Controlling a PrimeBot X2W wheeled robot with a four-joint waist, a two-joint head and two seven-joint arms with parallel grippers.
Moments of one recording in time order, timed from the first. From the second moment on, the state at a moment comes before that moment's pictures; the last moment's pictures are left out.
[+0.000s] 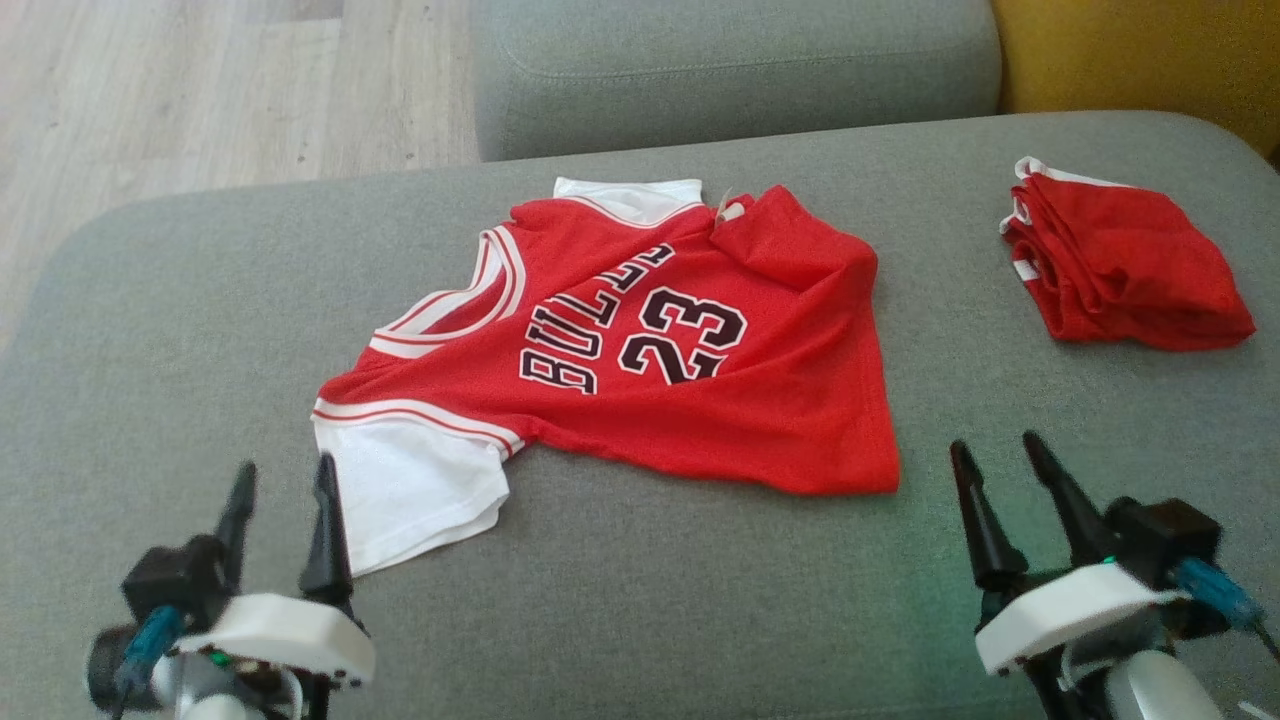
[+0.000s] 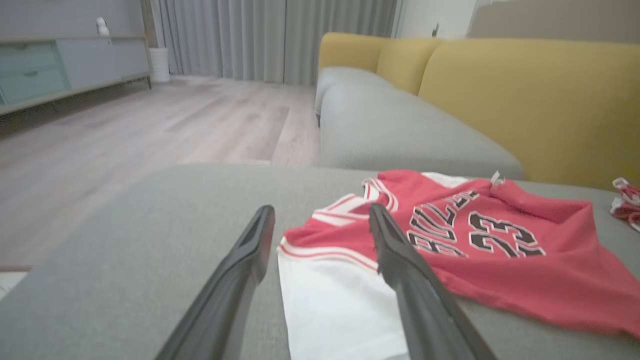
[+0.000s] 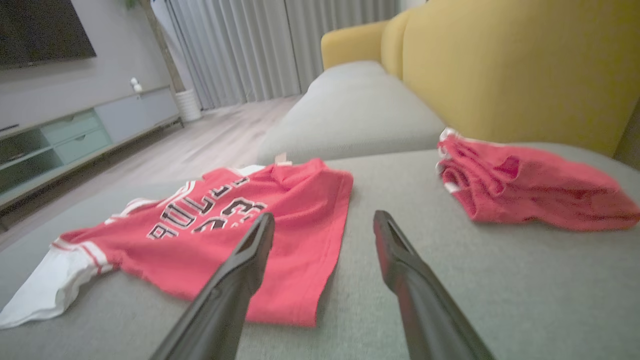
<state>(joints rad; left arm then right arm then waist) 0.04 0.18 -0.15 0.16 -0.30 0.11 -0.25 0.01 -0.14 0.12 0.21 0.28 0.13 -0.13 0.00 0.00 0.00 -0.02</state>
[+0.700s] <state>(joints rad) -0.14 0.18 -0.23 0.44 -0.40 0.04 0.21 -0.27 -0.28 0.45 0.54 0.54 0.13 0.24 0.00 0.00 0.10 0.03</state>
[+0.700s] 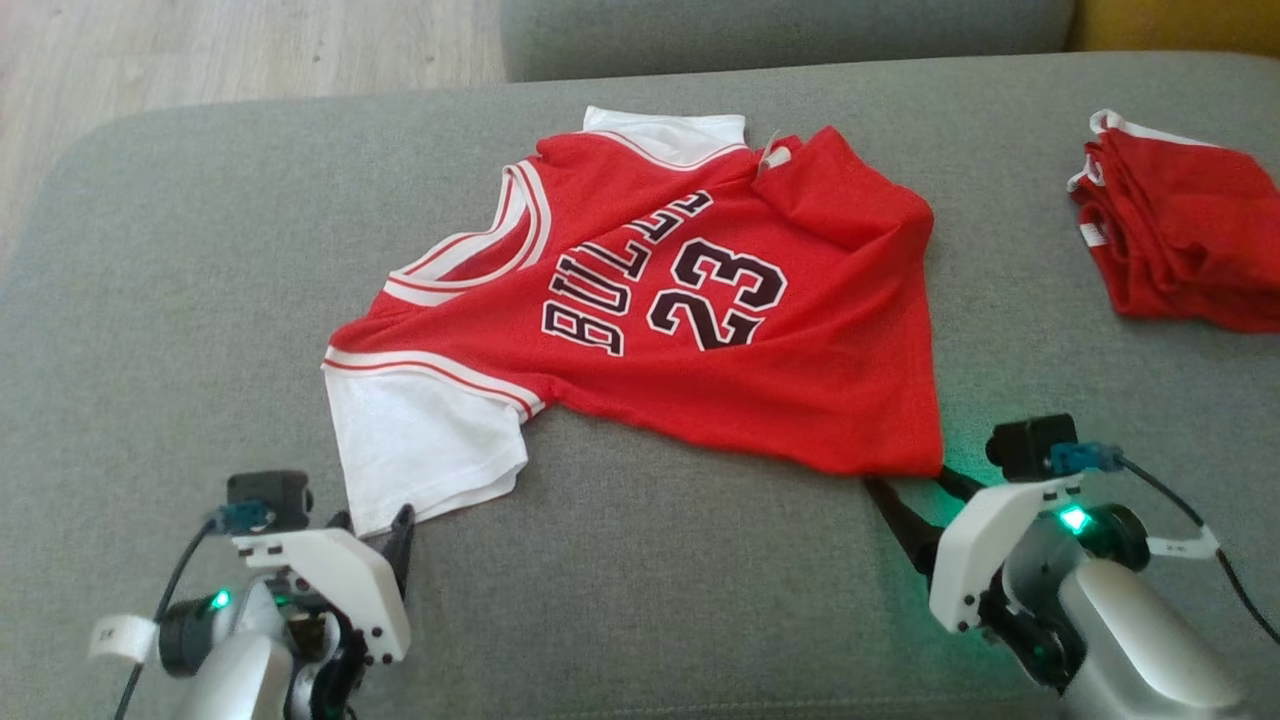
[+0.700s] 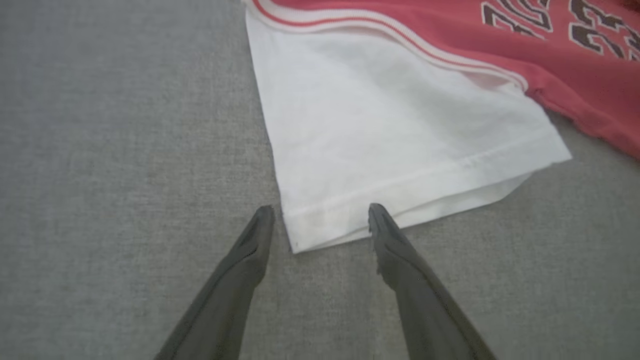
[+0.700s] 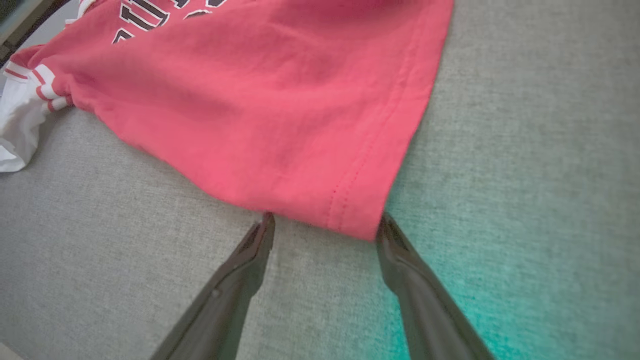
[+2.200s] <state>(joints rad) -0.32 0.22 -0.19 0.19 -0.50 -0.02 0.18 -0.31 -0.47 0.48 0.37 0.81 0.13 0.08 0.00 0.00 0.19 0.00</state>
